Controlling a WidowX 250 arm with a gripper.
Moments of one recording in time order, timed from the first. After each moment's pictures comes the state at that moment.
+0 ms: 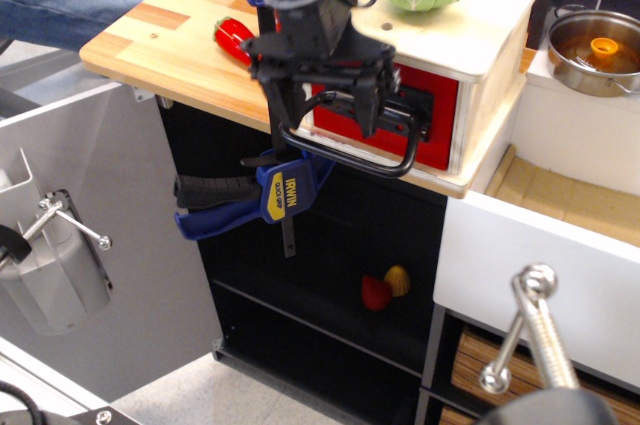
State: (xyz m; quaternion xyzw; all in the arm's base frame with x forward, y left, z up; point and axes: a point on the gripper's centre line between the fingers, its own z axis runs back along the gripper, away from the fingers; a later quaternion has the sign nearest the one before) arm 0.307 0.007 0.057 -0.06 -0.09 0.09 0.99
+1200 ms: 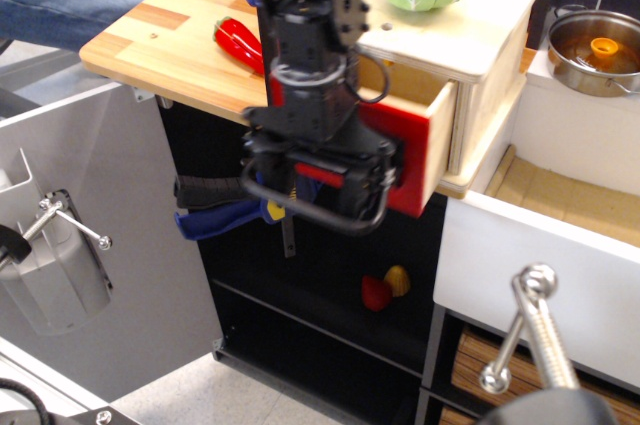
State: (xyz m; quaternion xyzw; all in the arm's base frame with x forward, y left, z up) arm 0.245 0.001 0.034 -0.02 0.03 0.03 1.00
